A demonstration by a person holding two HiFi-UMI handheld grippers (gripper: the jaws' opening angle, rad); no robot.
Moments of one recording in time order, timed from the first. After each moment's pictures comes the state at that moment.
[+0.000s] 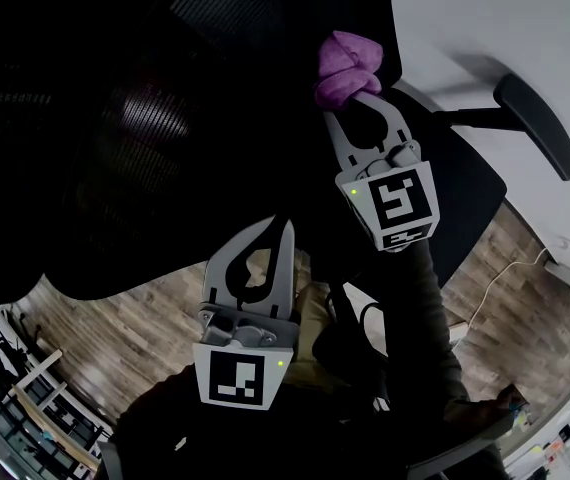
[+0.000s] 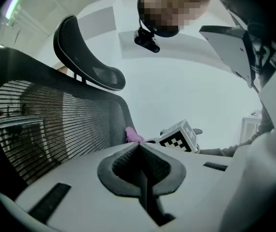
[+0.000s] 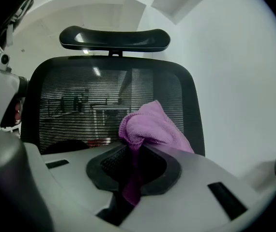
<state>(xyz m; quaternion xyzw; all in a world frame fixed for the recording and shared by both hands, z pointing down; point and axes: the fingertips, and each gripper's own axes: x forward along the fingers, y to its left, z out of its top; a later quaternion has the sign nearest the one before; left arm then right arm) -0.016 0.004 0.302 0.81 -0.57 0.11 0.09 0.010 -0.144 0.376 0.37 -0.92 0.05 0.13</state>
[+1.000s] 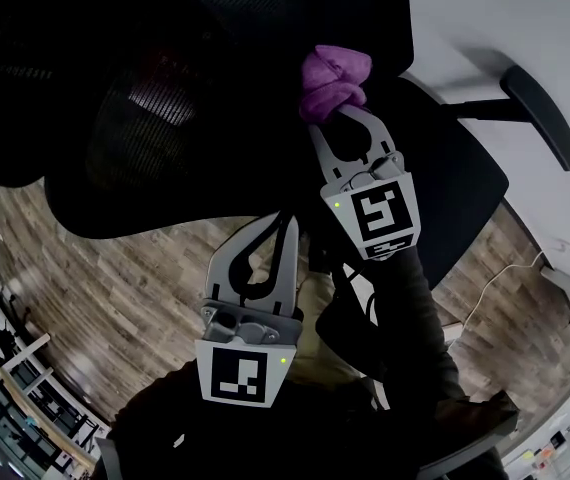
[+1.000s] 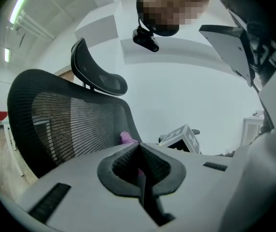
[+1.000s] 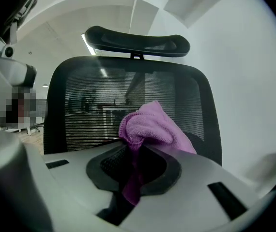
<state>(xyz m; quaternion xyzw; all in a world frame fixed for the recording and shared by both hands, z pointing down) -0.023 0.058 0.295 0.80 -0.59 0.10 0.09 -0.024 -0.069 0.377 0.33 -0.93 0.05 0.13</state>
